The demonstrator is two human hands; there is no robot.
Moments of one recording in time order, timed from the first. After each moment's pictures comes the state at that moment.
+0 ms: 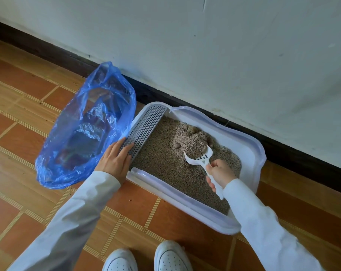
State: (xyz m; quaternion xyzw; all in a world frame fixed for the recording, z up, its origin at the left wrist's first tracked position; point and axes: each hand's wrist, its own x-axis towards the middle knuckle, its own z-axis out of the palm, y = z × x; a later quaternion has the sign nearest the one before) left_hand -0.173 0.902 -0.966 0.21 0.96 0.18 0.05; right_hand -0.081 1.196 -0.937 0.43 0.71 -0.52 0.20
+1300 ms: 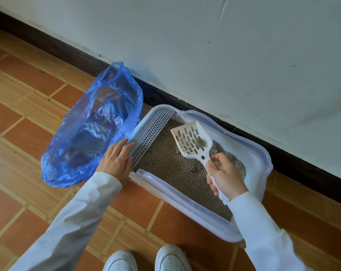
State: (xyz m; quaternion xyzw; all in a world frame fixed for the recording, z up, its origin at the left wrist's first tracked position) left_hand -0.173 0.893 -0.961 0.20 0.96 0.18 0.03; right_hand -0.077 1.169 -0.889 0.27 0.80 -0.53 0.08
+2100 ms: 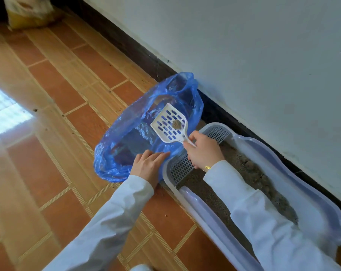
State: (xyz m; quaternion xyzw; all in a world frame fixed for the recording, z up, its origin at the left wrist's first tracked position) left_hand -0.192 0.859 -0.983 0.15 0.96 0.15 -0.15; right_hand -0.235 1.026 -0.887 0.04 0.93 -0.32 0.18
